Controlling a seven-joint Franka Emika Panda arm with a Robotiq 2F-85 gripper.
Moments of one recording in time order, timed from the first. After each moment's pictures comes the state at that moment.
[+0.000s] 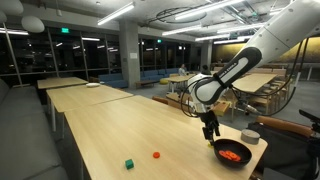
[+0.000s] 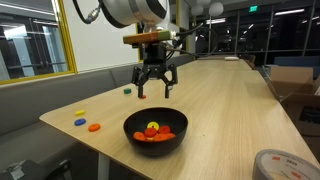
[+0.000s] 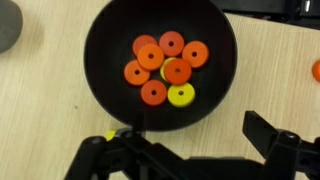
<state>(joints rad) -0.01 0.05 -0.04 -2.31 -0.14 2.00 -0.11</state>
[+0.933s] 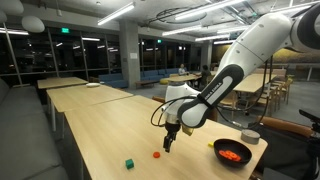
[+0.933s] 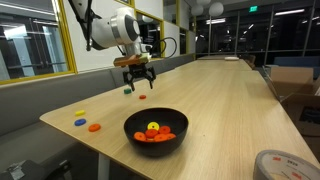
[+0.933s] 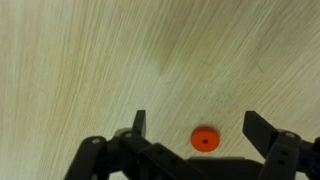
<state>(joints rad) 0.12 0.27 0.08 -2.19 -0.25 2.60 0.04</state>
